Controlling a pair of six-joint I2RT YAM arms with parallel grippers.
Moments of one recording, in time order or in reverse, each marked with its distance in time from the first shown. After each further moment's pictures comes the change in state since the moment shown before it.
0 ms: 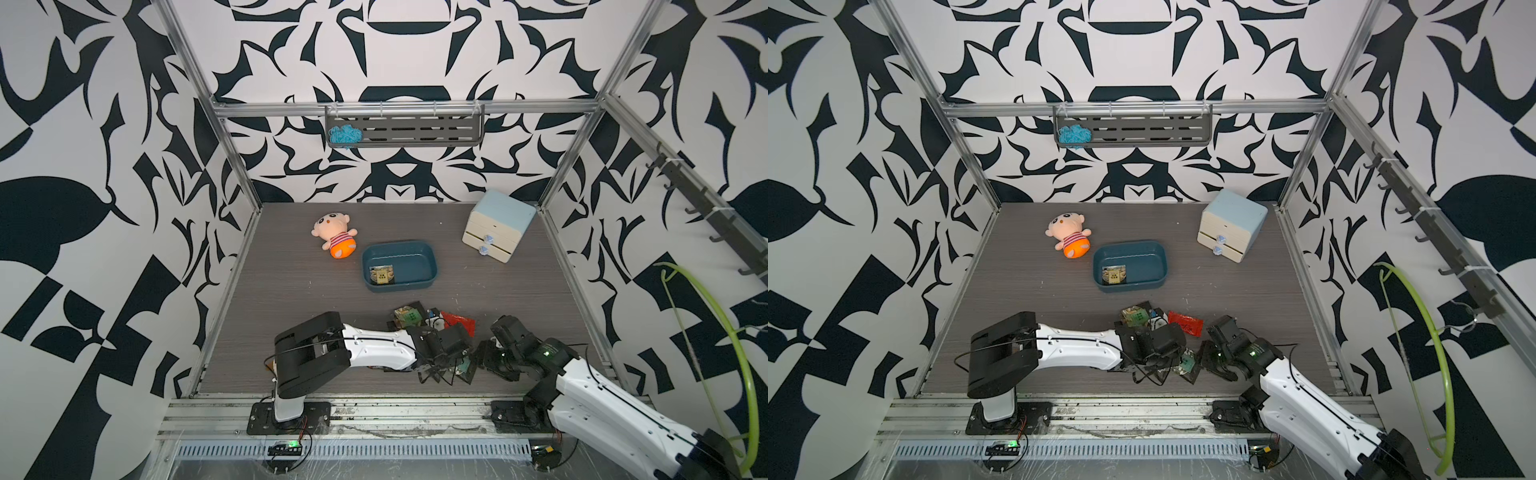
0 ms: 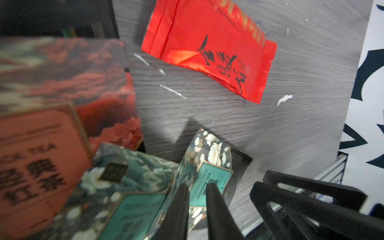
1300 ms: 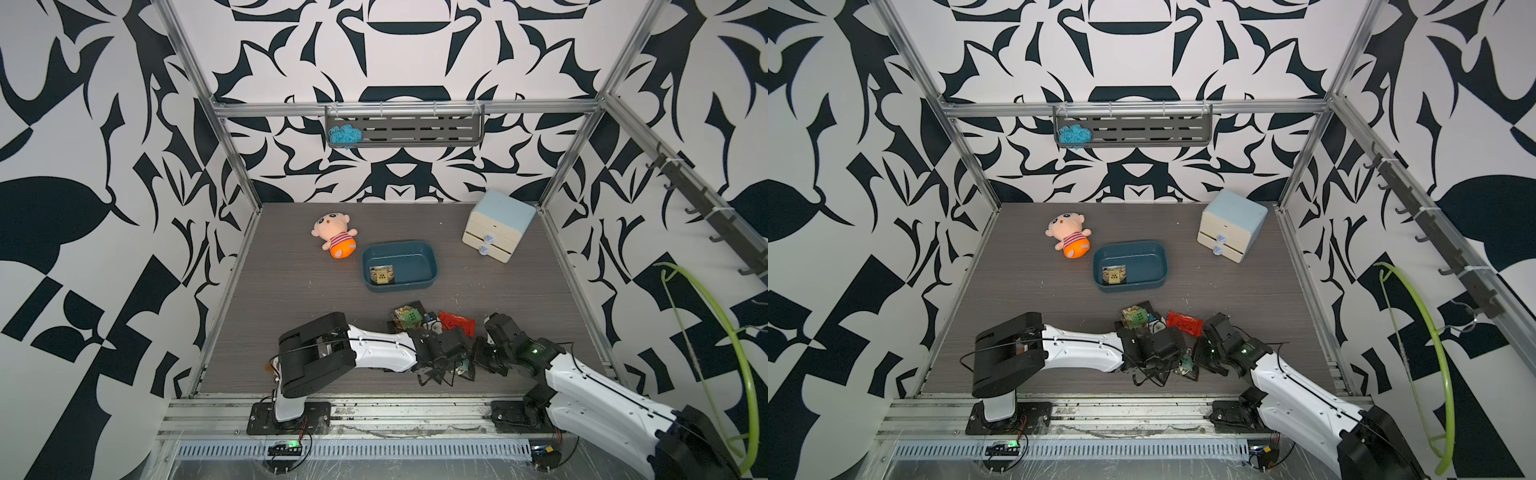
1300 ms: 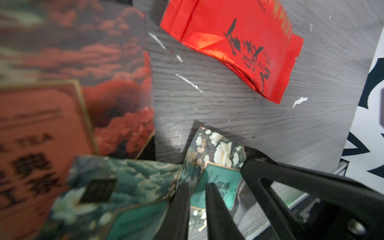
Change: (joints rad) left arm 0.000 0.021 -0.023 0.025 -0.002 -0.060; right arm 0.000 0.106 -0.072 0.260 -0.040 0.030
